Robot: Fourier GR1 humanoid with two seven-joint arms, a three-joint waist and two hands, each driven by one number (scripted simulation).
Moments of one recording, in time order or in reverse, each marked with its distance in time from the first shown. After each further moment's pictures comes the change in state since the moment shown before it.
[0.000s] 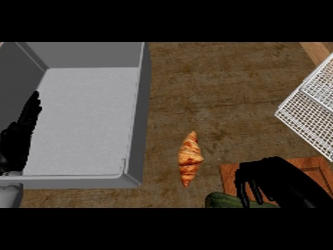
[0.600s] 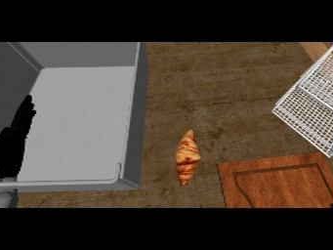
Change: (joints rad) left arm 0.040 0.002 0.021 -0.026 0.009 0.003 -0.019; right arm 0.267 -0.152 -0.572 -0.339 -0.182 -0.109 -0.332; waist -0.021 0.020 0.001
